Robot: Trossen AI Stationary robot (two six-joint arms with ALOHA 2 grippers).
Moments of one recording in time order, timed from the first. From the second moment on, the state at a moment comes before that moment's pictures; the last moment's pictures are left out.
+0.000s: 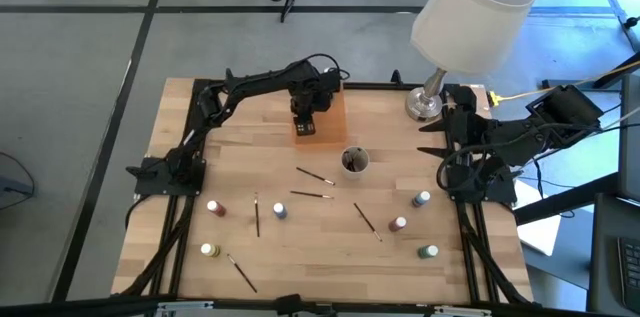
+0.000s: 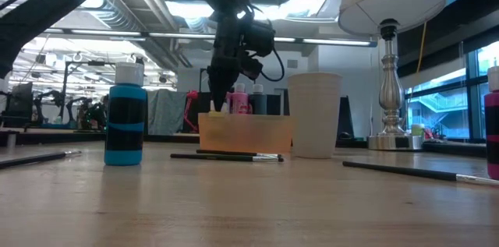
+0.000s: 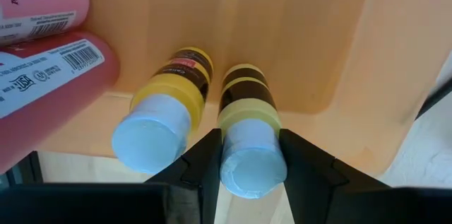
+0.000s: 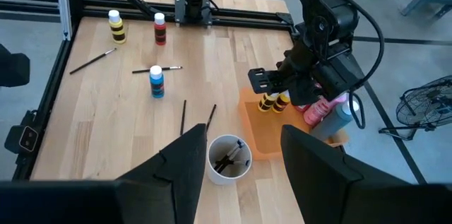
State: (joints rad) left arm 0.47 2.21 1.99 -1.38 -0.05 0.24; right arm 0.57 1.40 2.17 -1.56 0.62 0.33
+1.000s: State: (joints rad) left arm 0.52 2.22 1.98 -1.33 -0.09 0.23; right arm 0.57 1.40 2.17 -1.57 0.62 0.32
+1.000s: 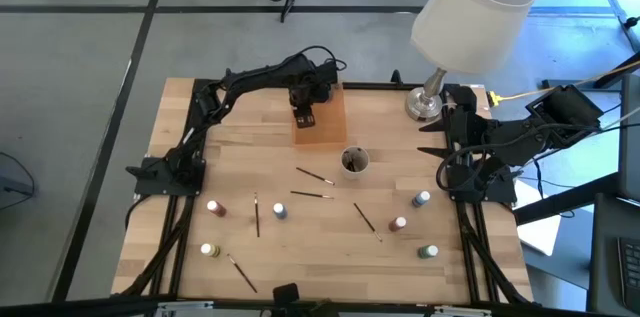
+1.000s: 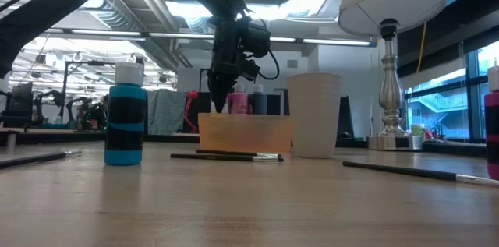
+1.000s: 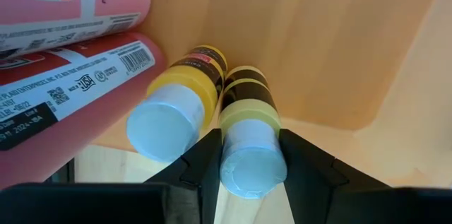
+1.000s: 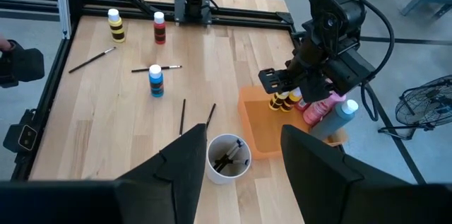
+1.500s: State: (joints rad) left arm 0.52 2.22 1.98 -1.33 -0.09 0.18; right arm 0.57 1.40 2.17 -1.57 0.62 0.33
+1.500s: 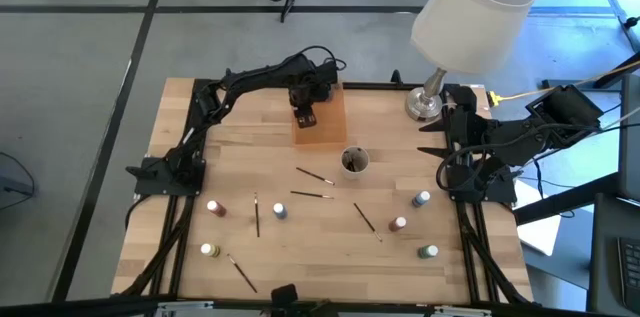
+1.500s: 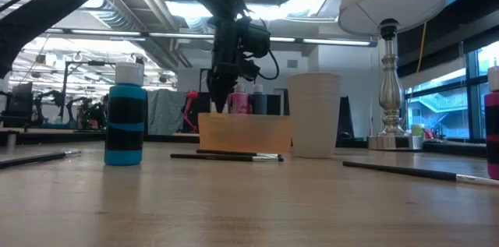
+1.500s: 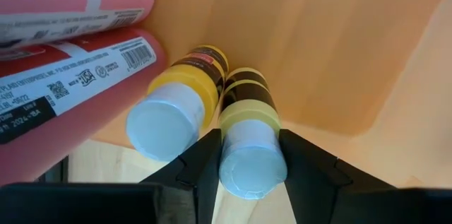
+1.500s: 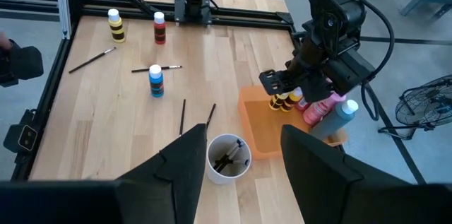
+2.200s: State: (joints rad) left arm 0.54 2.22 1.98 -1.33 -0.06 0.14; right arm 0.57 1.40 2.17 -1.57 0.60 0.33
